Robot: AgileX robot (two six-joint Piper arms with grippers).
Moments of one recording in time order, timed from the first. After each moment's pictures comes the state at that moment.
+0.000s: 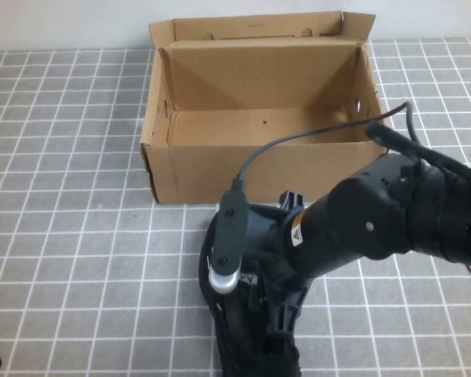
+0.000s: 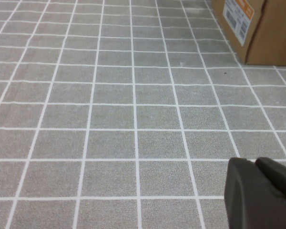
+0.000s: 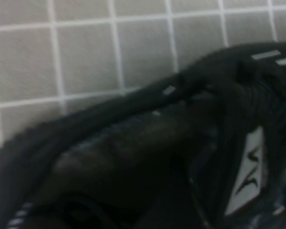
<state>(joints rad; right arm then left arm) 0.82 1.70 -1.17 0.21 0.60 -0.74 -0.09 -0.01 0.03 -0.05 0.39 0.04</state>
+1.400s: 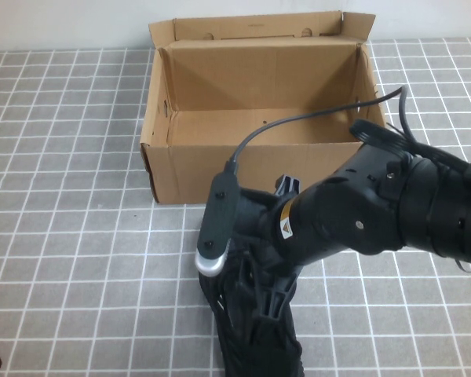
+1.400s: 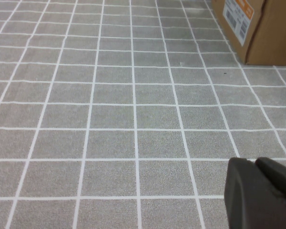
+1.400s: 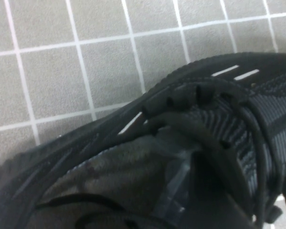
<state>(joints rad) 0.85 1.70 -1.23 0.07 0.60 -0.56 -0.09 -0.01 0.03 -0.05 0.39 0.04</state>
